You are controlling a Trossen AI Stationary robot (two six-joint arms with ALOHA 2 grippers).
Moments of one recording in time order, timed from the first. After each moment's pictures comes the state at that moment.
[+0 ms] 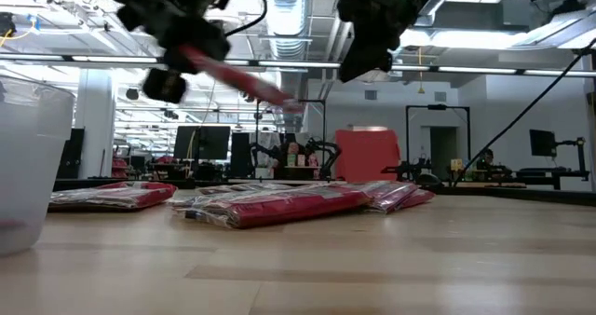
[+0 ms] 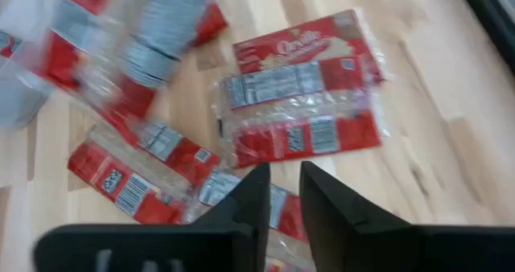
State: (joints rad) left arm 0.35 1.21 0.81 -0.31 0.60 -0.97; right arm -0.19 1.50 1.24 -0.56 -0.06 0.10
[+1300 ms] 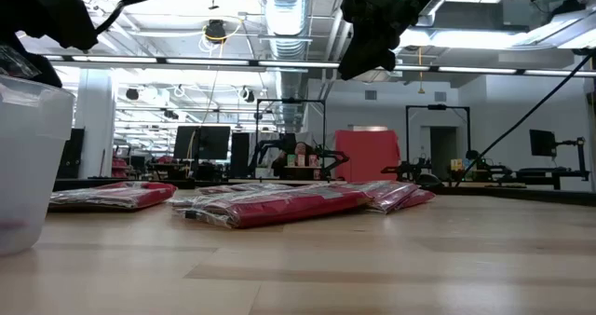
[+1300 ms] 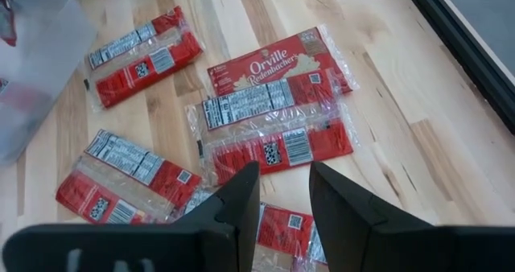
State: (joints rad) left arm -0.25 1.21 0.81 -1.06 0.60 -0.39; right arm -0.25 1.48 1.24 -0.54 -0.05 0.13
